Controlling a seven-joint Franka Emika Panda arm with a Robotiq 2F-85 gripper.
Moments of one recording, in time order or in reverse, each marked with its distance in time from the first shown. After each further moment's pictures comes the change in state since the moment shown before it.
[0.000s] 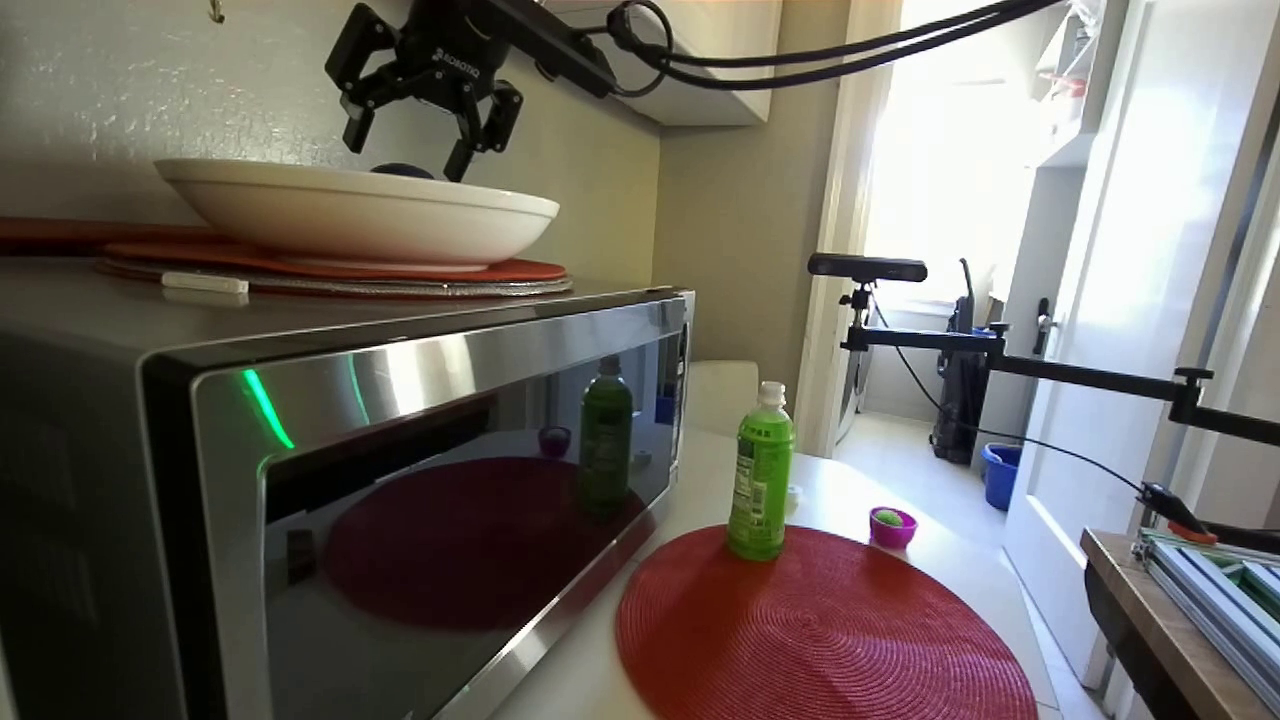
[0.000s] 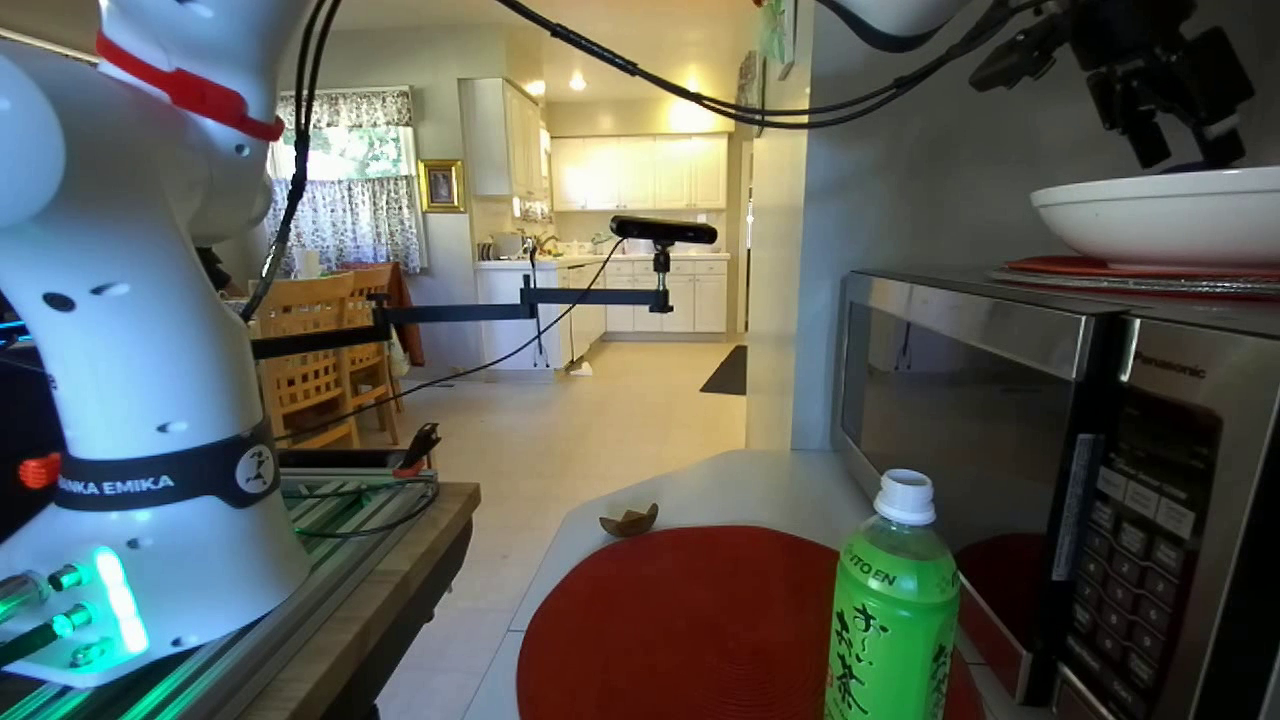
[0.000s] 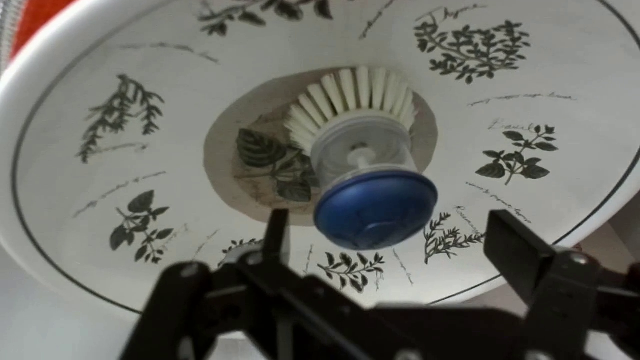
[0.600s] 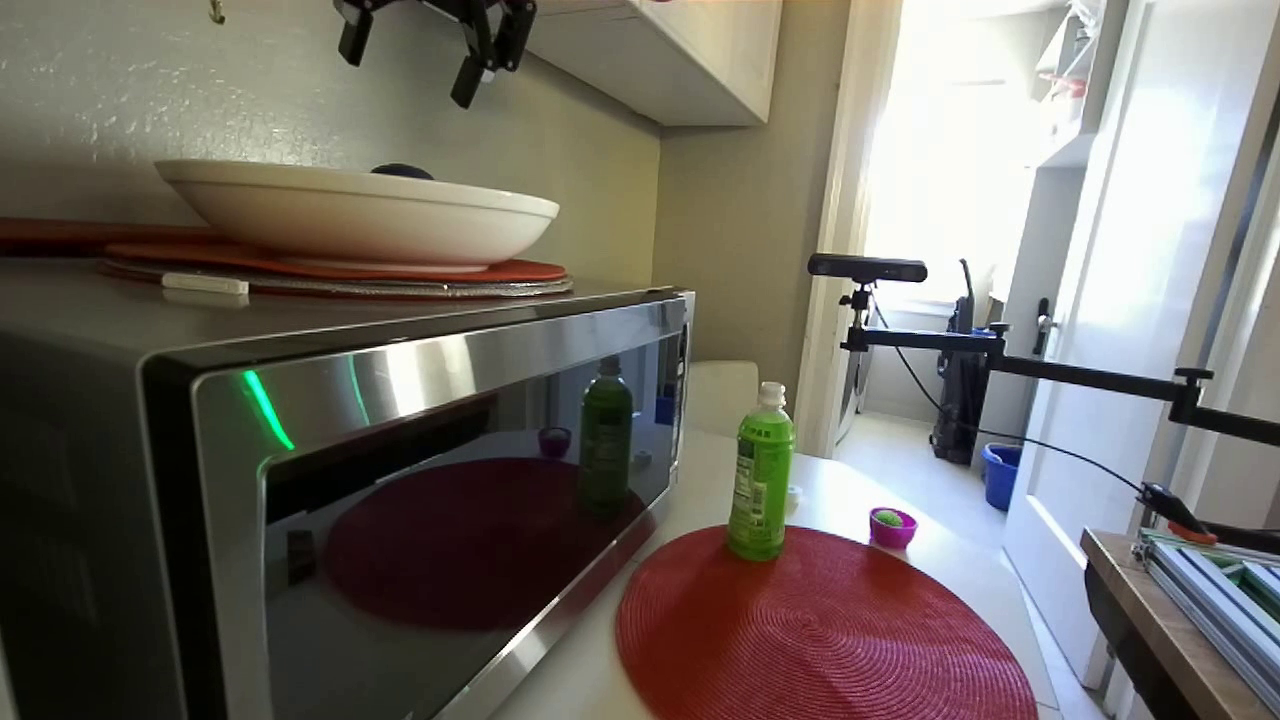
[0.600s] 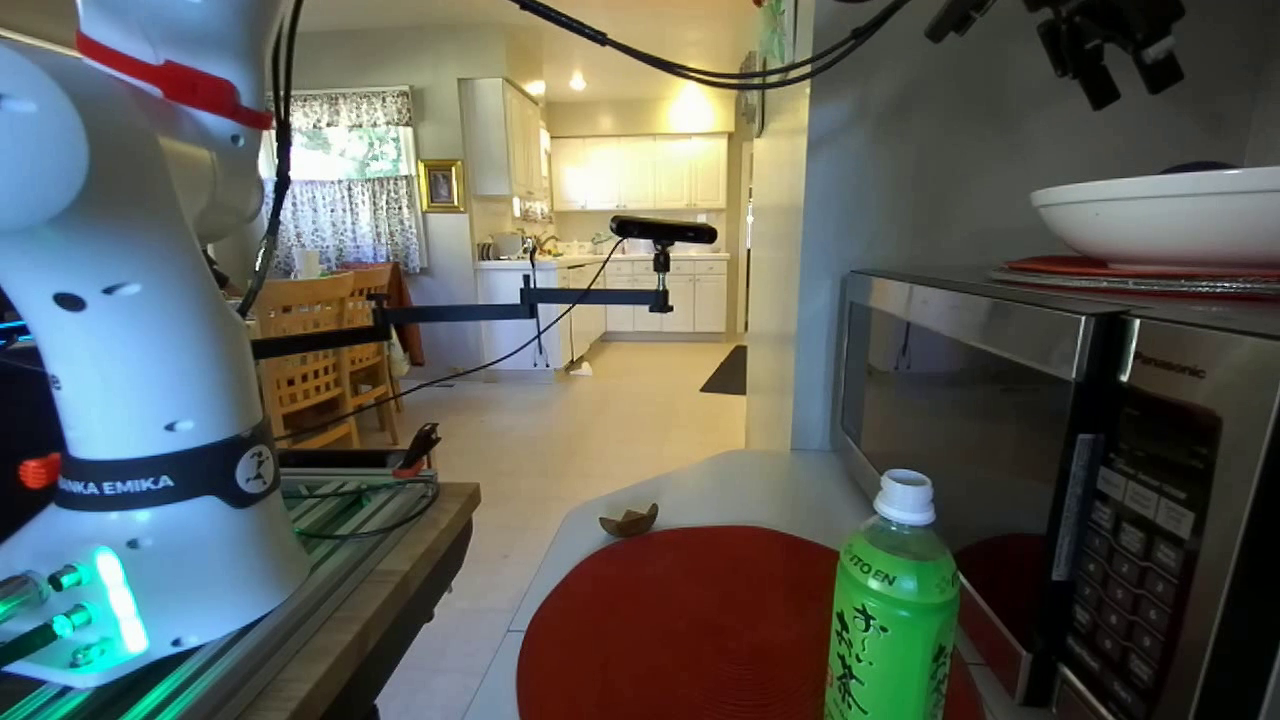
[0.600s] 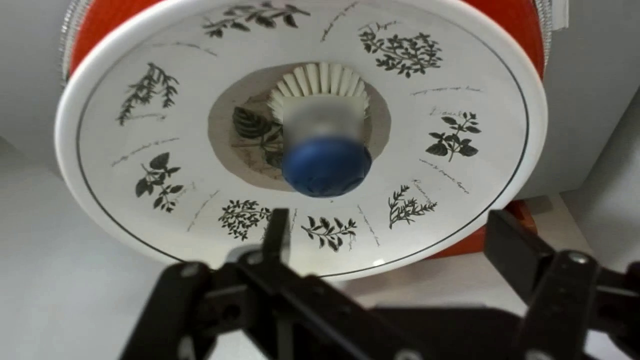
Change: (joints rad) arm 0.073 -0.119 -0.012 -0.026 -0.100 -0.115 0.082
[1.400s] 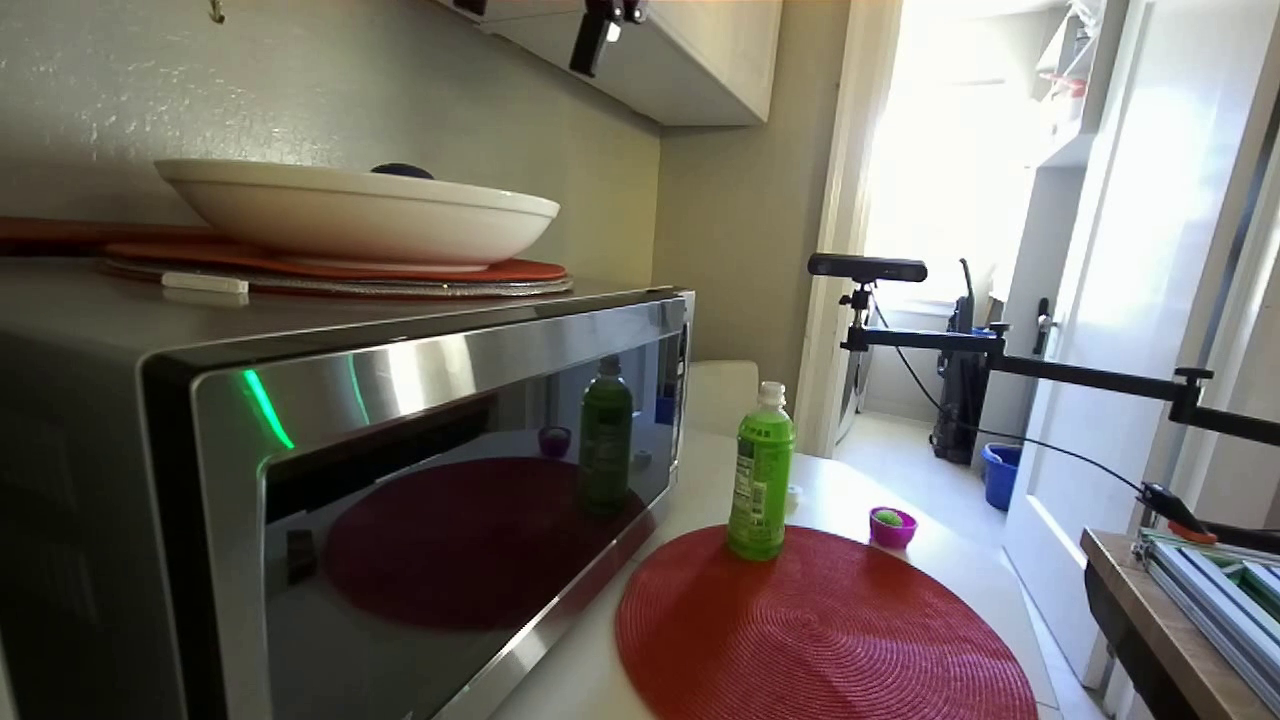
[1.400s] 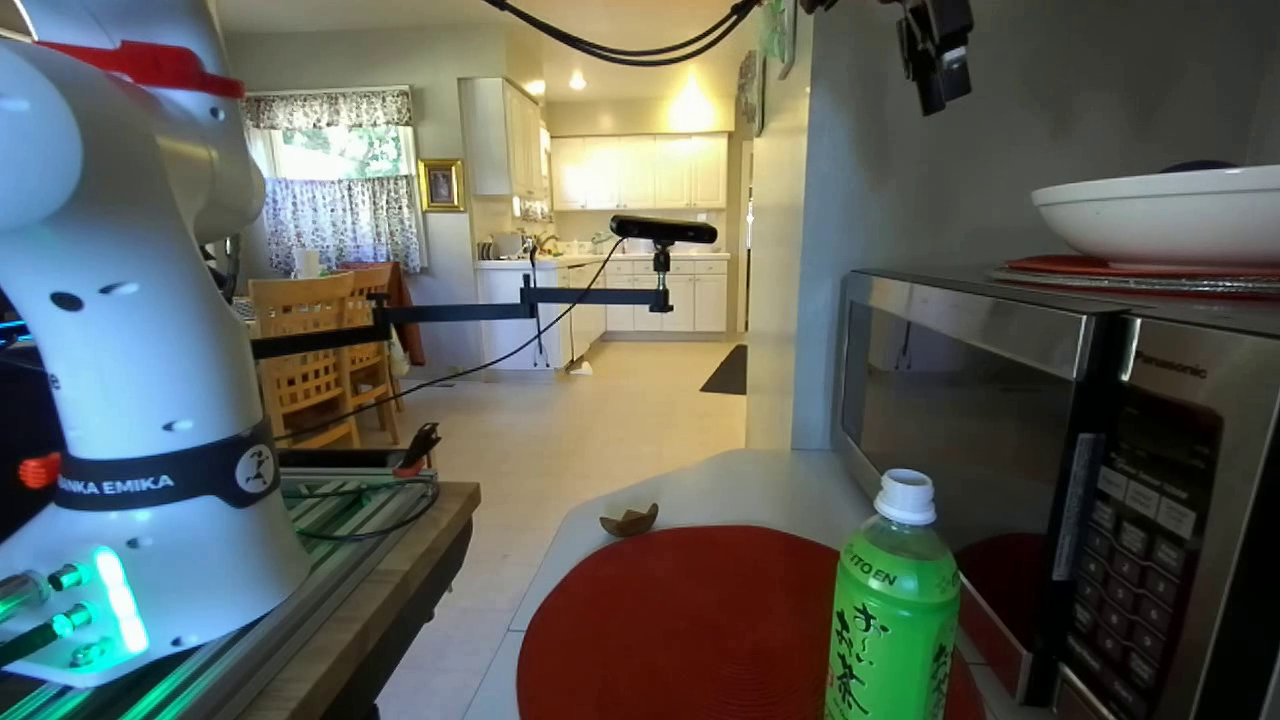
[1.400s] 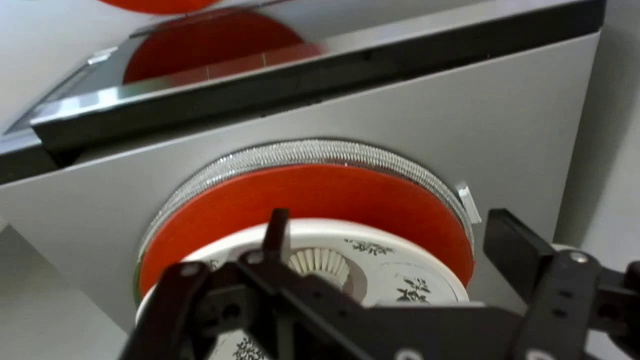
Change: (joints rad) arm -0.018 -0.302 0.132 -0.299 0.083 -0.242 0.025
